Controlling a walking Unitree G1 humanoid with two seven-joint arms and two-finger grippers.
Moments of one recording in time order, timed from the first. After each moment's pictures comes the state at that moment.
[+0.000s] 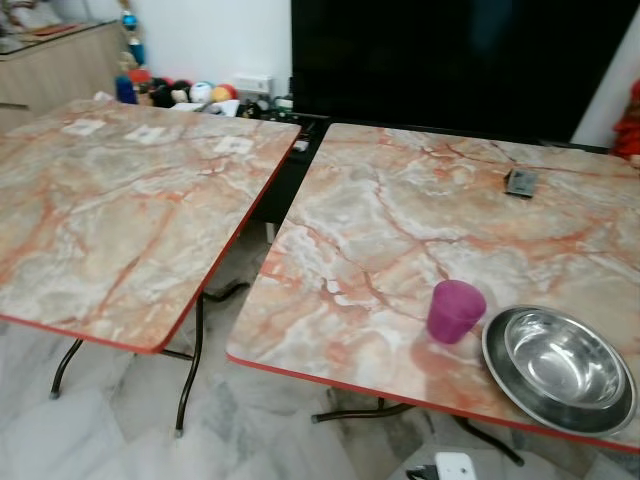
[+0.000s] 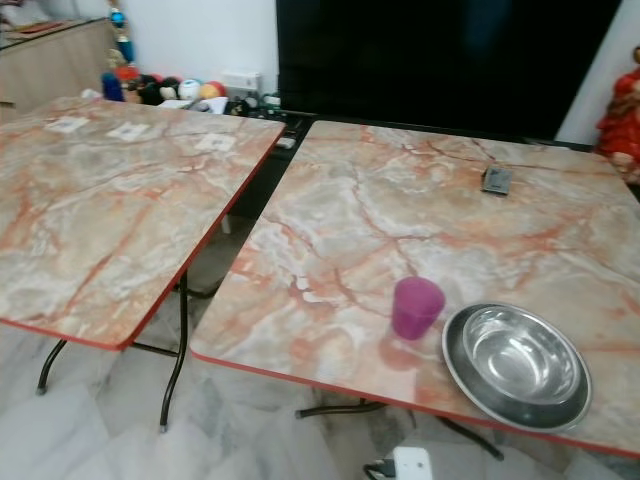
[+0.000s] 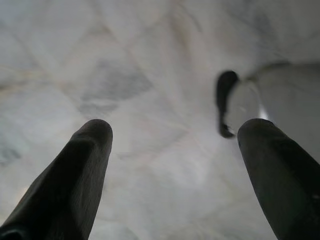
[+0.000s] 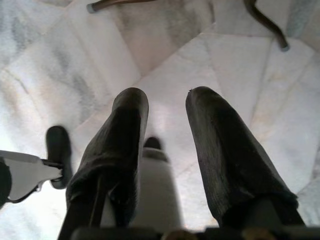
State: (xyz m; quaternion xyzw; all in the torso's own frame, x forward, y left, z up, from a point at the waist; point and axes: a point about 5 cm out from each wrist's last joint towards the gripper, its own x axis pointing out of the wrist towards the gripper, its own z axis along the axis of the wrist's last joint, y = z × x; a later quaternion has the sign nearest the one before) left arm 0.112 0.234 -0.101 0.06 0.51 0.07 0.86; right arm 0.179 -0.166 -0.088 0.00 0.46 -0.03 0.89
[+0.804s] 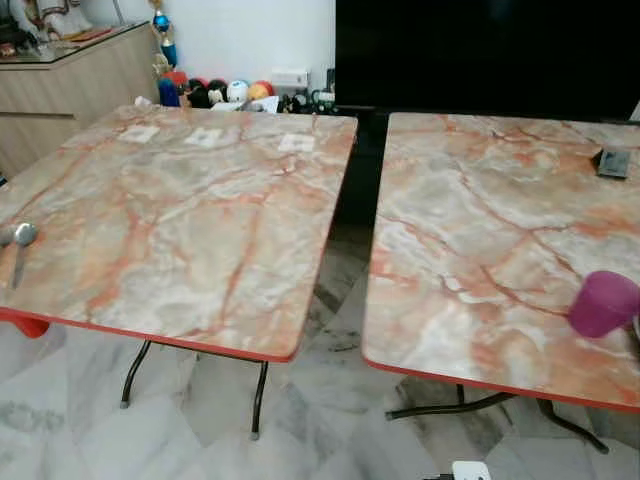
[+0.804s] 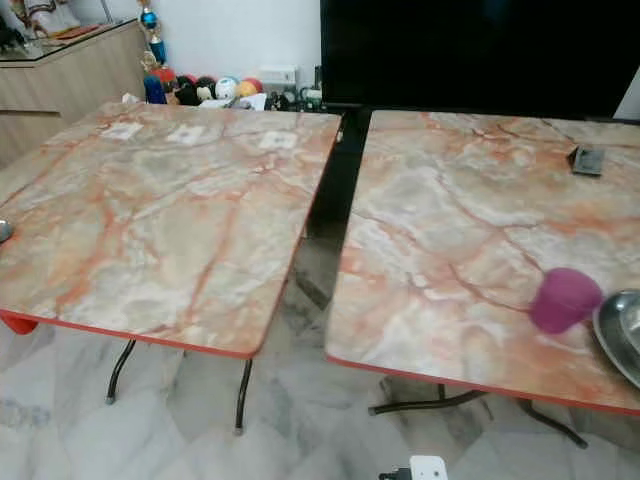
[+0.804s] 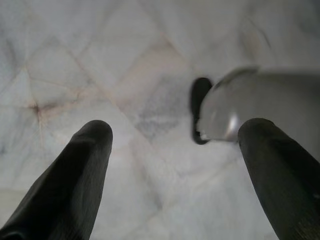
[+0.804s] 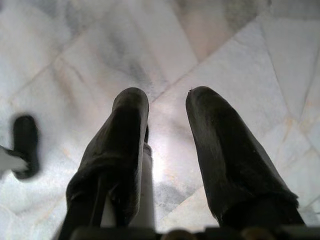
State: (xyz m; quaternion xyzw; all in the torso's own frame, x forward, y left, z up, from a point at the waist) left arm 0.134 0.219 -0.097 0.04 0.49 0.06 0.87; right arm 0.169 -0.181 -0.091 -0.02 0.47 -0.04 0.88
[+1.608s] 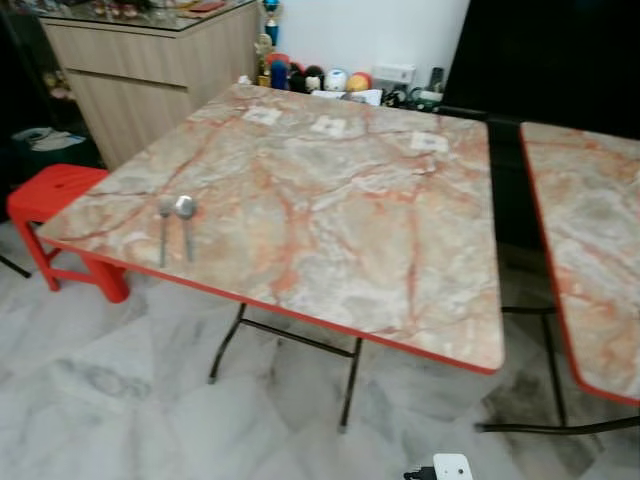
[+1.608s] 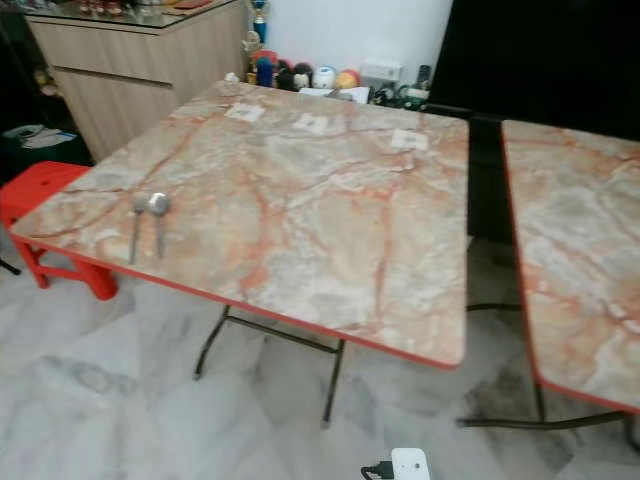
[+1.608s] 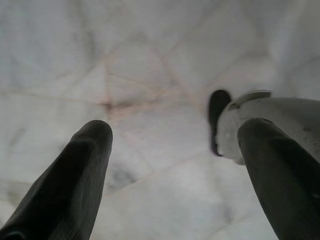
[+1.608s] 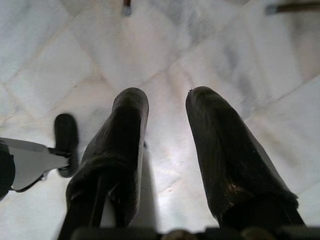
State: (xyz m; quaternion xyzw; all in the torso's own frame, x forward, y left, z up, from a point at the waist) left arm 0.137 0.212 -0.097 0.05 0.47 0.06 0.88; right arm 0.176 -0.167 -0.089 -0.01 0.46 -0.02 0.89
